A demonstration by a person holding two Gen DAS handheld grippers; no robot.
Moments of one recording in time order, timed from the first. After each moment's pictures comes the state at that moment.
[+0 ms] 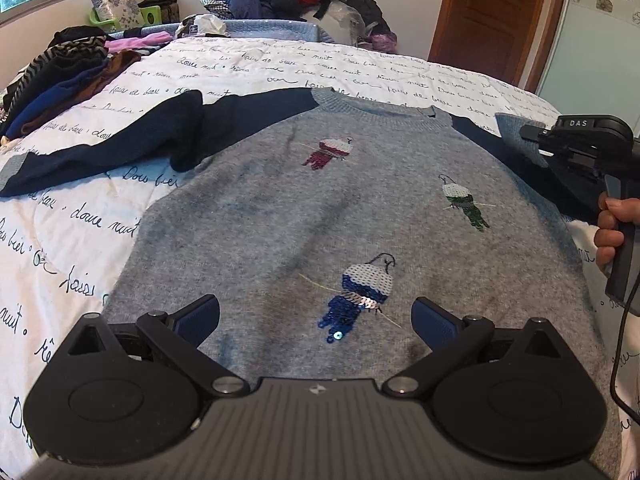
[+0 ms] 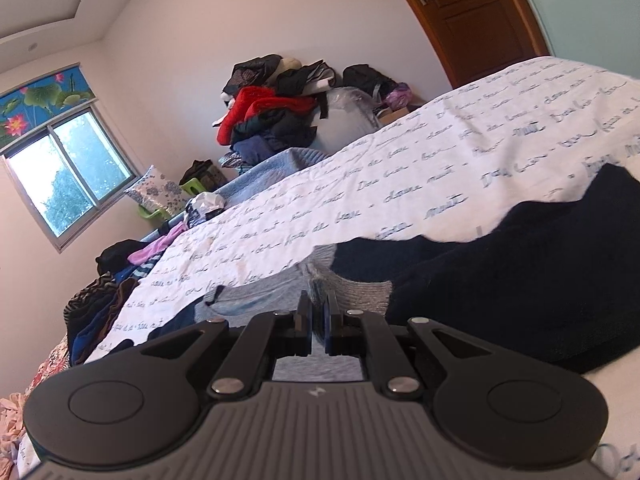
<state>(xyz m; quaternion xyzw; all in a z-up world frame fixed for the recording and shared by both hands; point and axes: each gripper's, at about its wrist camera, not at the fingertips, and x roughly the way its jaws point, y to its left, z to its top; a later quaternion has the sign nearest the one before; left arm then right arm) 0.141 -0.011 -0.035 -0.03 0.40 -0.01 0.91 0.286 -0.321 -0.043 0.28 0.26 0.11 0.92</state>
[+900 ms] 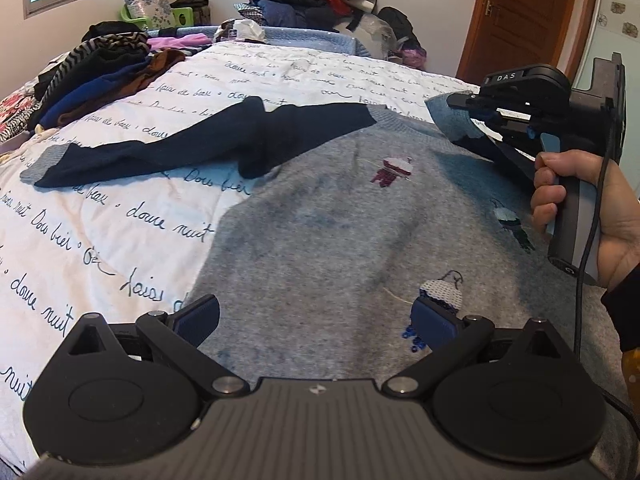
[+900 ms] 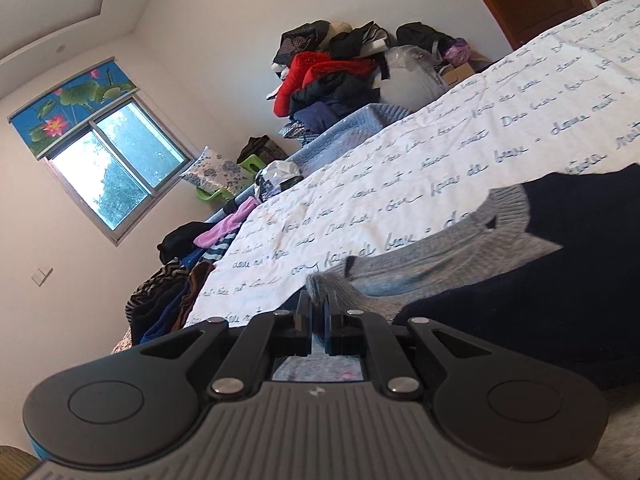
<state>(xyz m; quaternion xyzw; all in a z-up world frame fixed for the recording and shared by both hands) 0.135 0.041 -0.028 -0.05 0.39 0.02 0.92 0.350 -0.191 -0.035 0.33 0.28 0.19 0.88</state>
